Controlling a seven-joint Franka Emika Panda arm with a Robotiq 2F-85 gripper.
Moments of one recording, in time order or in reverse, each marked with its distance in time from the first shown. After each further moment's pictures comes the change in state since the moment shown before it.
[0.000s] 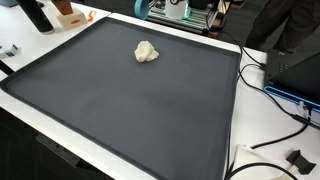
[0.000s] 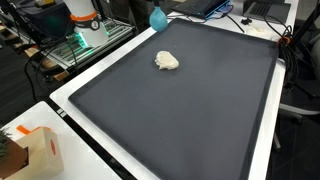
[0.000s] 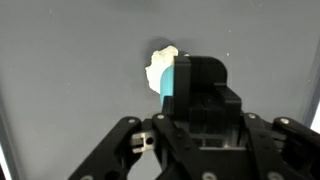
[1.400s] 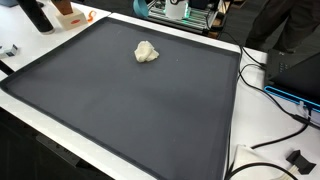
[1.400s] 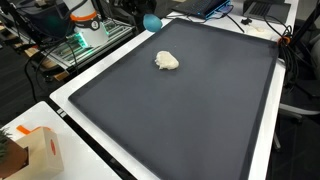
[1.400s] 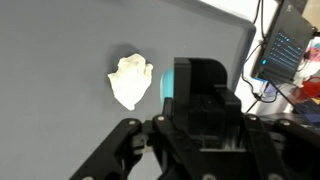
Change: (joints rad) arm -0.045 0.175 -0.311 0.097 0.388 -0.251 -0.701
